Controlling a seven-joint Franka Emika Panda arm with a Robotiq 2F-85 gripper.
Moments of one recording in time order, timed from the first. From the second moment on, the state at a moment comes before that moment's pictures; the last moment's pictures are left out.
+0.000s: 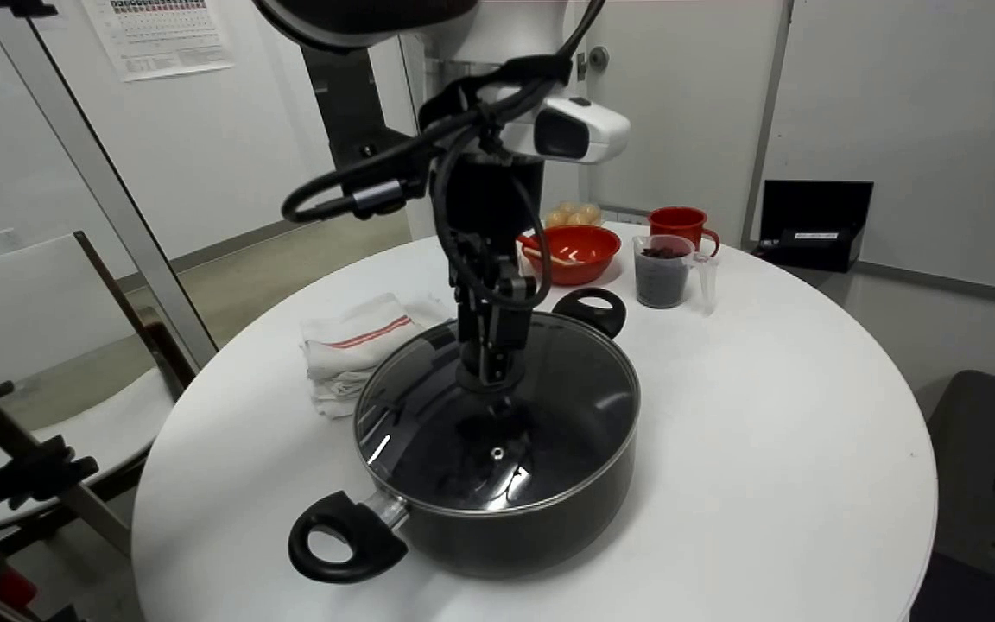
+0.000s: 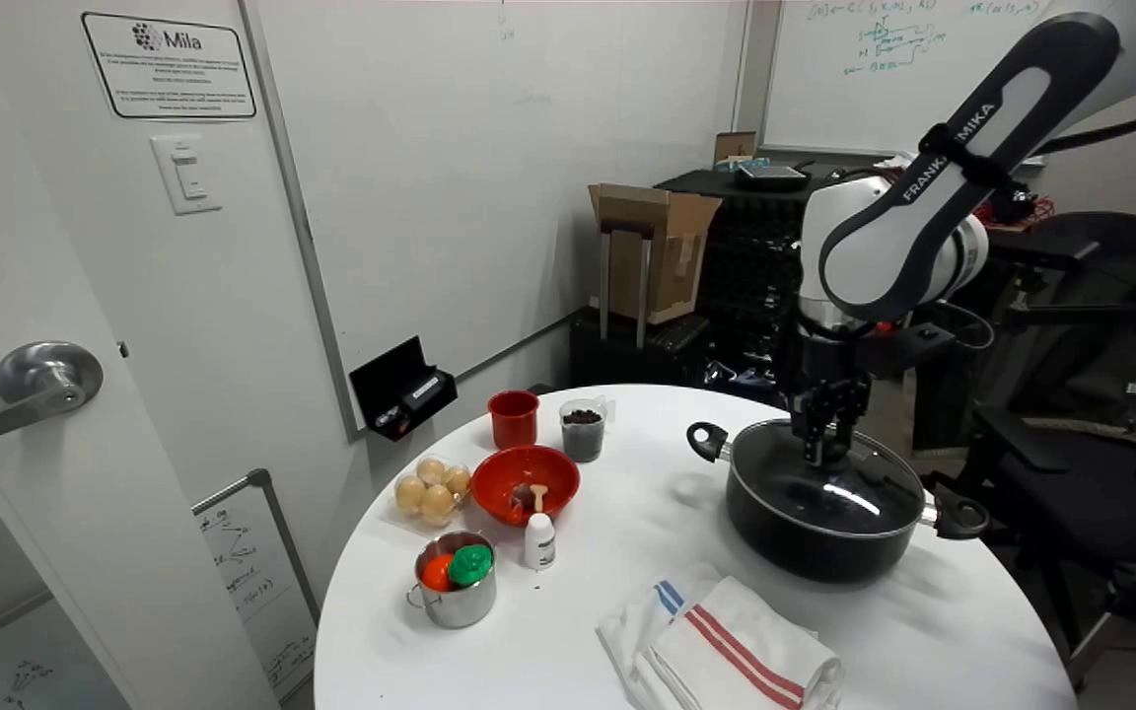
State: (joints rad) arm -0.18 0.64 -0.09 -2.06 0.10 2.52 0.06
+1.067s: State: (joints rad) arm -0.16 0.55 -0.09 -2.17 0.10 2.63 0.06
